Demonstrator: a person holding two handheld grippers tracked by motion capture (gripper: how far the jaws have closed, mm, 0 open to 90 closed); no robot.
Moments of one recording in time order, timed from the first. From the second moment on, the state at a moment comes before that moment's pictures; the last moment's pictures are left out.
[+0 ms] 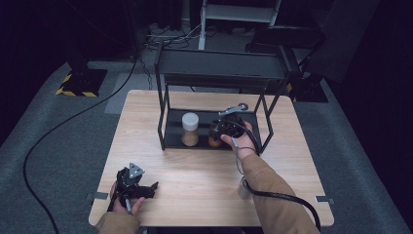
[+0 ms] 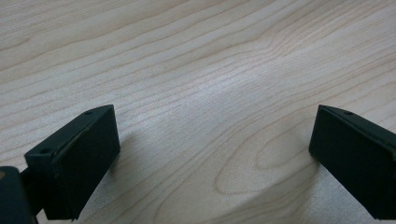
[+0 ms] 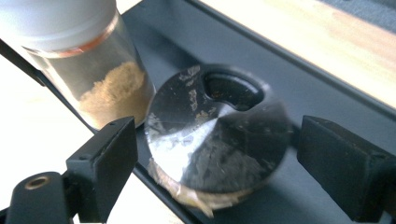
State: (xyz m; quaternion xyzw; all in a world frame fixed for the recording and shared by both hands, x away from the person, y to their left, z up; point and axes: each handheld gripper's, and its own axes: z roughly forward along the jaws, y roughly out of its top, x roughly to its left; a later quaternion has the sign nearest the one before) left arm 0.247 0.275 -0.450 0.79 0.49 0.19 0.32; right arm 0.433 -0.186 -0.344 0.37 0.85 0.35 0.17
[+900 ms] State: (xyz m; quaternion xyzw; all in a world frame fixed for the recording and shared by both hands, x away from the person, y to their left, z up) left arm 0.247 0.275 -0.450 0.79 0.49 0.19 0.32; right arm 0.355 -0.216 -0.296 0.34 0.83 0.40 0.17
